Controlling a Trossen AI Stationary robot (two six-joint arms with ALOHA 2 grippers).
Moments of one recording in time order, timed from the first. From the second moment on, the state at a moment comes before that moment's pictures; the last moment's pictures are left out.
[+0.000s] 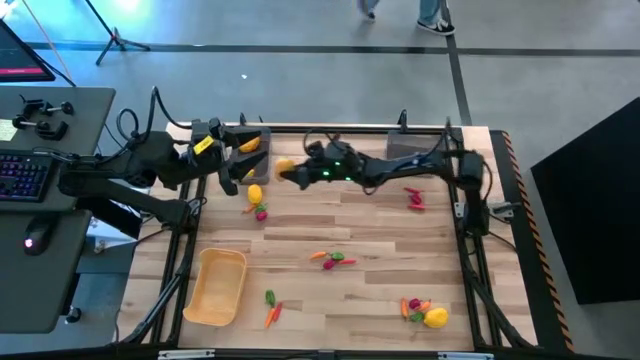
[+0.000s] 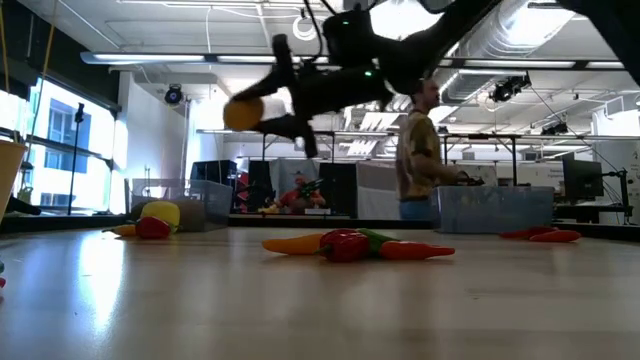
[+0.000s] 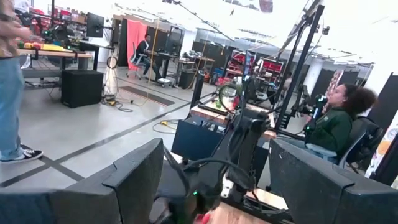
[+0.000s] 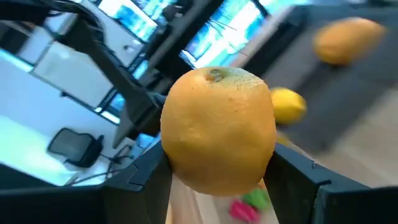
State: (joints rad) left arm -0.12 0.92 1.15 -0.14 -0.49 -0.19; right arm -0.23 2.02 1.31 0.52 -0.17 0.77
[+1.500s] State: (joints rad) left arm -0.12 0.92 1.15 -0.14 -0.48 -0.23; right arm -0.39 2.50 2.14 0.20 -0.47 0.66
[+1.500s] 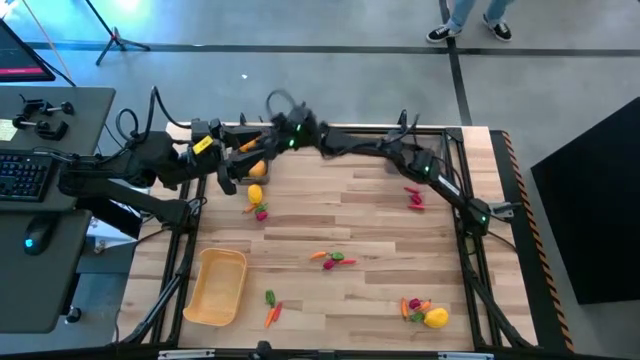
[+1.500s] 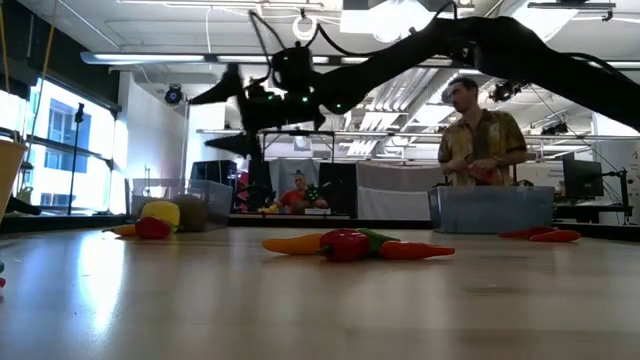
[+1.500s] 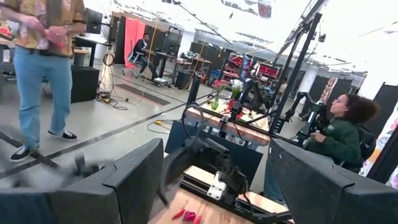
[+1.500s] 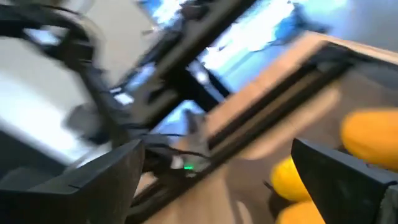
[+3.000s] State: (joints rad) left arm -0.11 0.92 1.15 -0.13 -0.49 -0.12; right arm 0.49 1.18 0.78 -0.45 -0.22 1.68
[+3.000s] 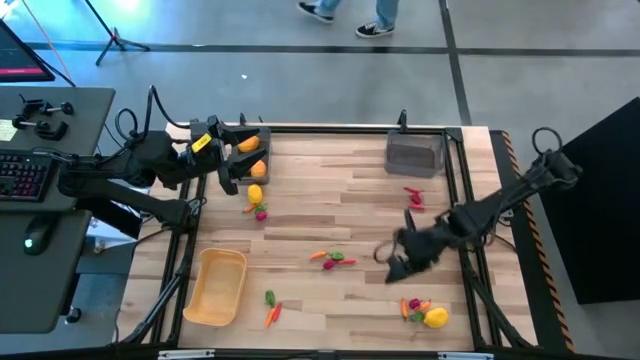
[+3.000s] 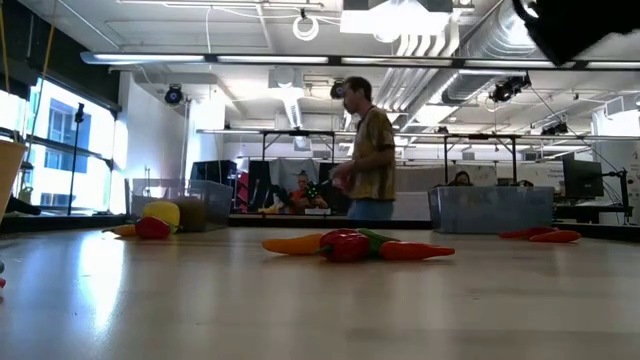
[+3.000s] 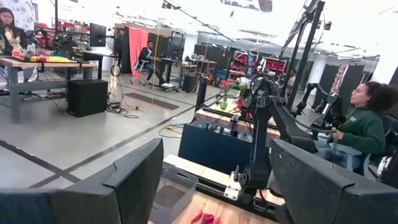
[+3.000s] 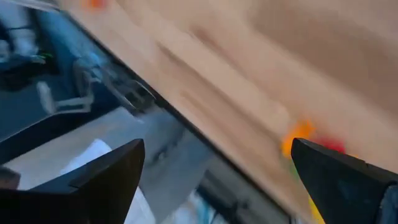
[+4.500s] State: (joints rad) left arm -0.11 0.92 1.15 -0.14 -0.49 -0.09; right arm 0.91 1.48 0.75 -0.44 -0.39 2.36
